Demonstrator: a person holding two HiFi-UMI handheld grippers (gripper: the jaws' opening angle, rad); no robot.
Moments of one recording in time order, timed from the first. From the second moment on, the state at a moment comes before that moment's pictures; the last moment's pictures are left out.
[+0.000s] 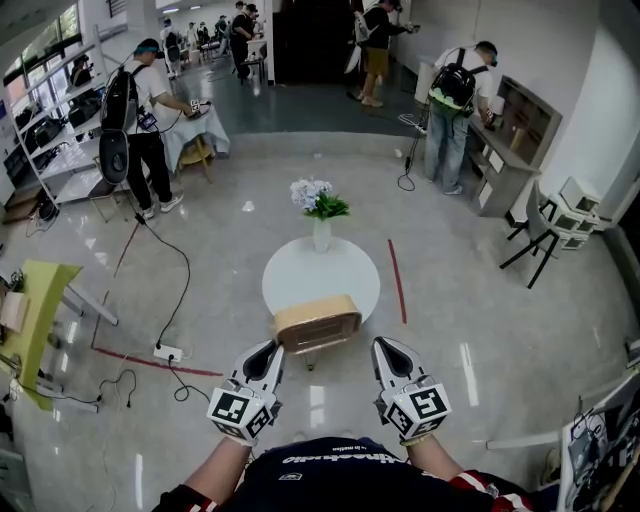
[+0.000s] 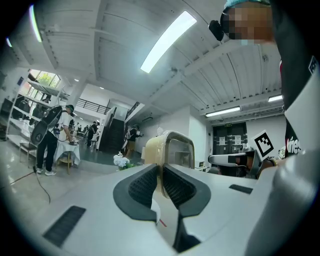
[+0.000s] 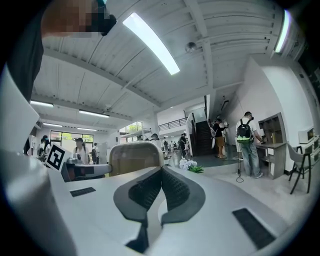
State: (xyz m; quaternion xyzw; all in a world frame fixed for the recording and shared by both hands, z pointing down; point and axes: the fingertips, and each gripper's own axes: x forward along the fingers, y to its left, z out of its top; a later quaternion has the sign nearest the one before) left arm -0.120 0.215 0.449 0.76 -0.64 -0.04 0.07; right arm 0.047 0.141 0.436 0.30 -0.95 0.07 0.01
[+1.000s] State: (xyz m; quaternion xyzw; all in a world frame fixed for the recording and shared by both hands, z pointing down) left arm -0.096 0.188 0.449 0.76 -0.65 -0.03 0.07; right arm 0.067 0.112 0.438 0.28 -0.96 0.09 0.00
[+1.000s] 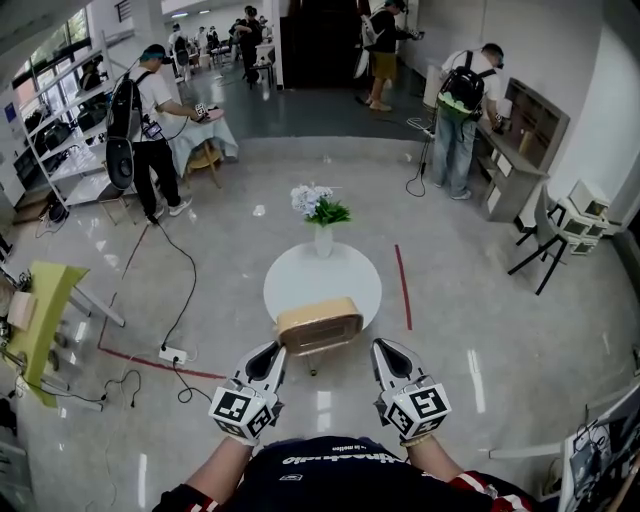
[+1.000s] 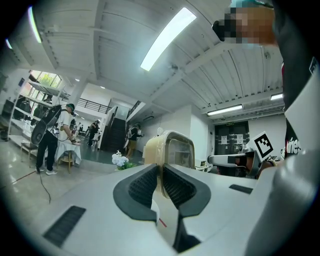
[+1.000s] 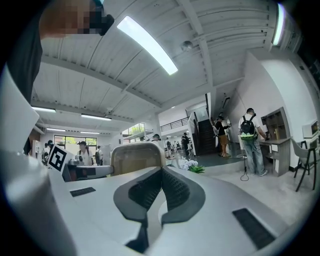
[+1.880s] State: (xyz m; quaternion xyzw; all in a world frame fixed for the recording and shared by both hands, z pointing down) left arm -0.061 0.165 0.465 0.75 -0.66 -0.02 0.09; right arm 0.092 0.083 0.460 0.25 -0.96 0.13 0.01
